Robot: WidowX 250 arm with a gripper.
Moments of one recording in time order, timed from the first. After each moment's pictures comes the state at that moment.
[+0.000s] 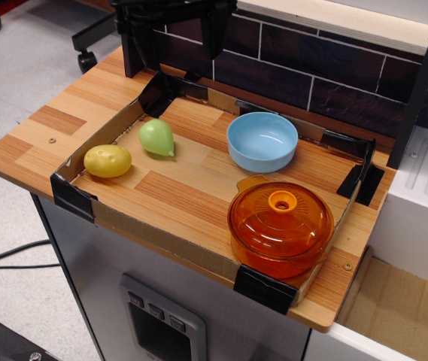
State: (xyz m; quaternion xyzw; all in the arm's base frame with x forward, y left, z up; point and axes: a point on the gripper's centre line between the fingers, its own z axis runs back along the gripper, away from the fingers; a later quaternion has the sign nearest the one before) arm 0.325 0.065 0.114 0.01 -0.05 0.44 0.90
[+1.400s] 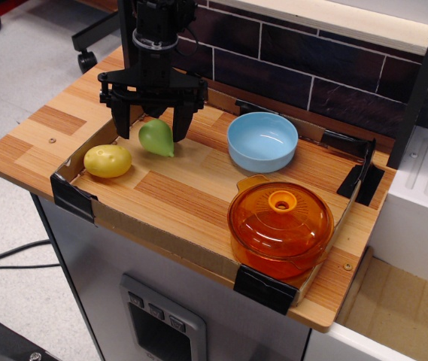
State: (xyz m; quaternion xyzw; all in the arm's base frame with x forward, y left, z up) arm 0.313 0.099 0.027 0.08 0.00 0.30 0.95
